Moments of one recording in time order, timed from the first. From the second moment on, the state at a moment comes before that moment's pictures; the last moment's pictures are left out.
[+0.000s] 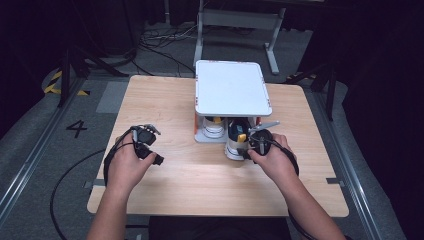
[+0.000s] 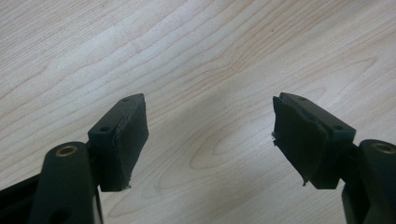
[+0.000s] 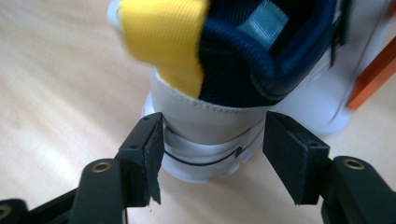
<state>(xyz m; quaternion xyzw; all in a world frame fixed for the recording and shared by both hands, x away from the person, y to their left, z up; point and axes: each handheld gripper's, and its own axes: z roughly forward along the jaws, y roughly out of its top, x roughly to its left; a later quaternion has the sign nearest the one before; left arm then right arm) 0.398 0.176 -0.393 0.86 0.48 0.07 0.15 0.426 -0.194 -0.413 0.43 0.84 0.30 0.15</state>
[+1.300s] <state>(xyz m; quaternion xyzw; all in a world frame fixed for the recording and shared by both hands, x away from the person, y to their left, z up) 0.403 0.171 -0.394 0.86 0.47 0.07 0.16 0.432 -0.214 -0.388 0.37 0.81 0.38 0.25</state>
